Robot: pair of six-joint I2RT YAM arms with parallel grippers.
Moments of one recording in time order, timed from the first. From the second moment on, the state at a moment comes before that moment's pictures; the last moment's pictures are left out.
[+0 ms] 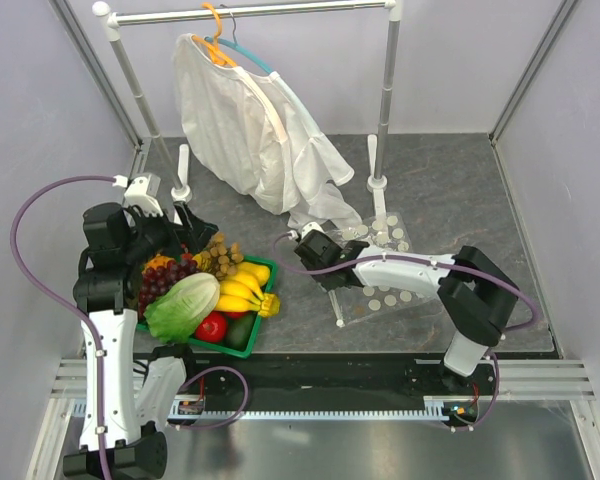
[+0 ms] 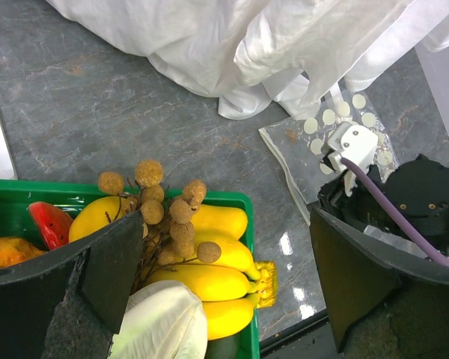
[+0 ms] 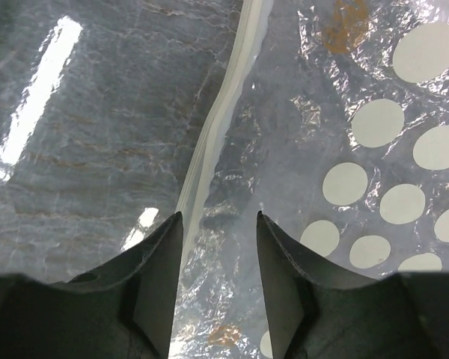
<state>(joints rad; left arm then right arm) 0.14 0.77 1.03 -0.71 0.55 -0.18 0.95 1.71 1.09 -0.48 0.35 0.24</state>
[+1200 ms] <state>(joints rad) 0.14 0.66 0.85 -0.64 0.79 -0.23 0.74 1.36 1.22 -0.66 0.07 0.22</state>
